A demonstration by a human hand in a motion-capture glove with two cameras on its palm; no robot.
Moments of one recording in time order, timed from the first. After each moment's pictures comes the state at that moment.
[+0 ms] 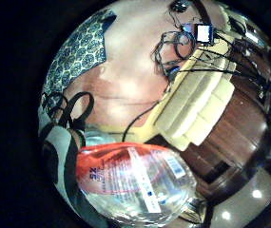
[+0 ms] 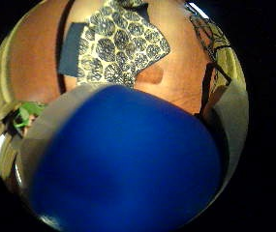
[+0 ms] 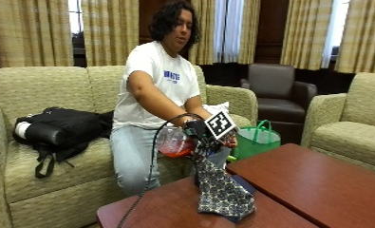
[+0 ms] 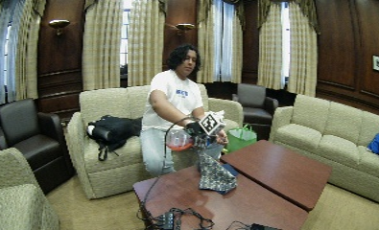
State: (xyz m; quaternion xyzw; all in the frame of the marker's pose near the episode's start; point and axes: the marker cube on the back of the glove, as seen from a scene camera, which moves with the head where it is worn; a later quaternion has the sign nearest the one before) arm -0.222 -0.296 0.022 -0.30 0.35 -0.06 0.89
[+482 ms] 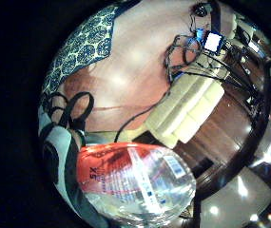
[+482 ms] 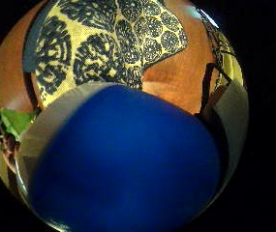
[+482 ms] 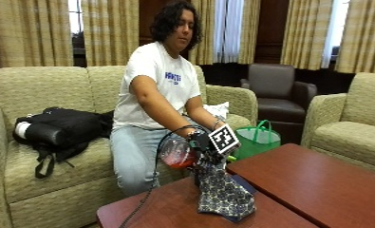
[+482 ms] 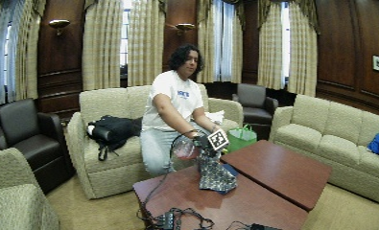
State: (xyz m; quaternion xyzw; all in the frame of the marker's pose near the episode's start) arm -0.228 -0.295 0.074 -0.34 0.37 -0.13 0.85
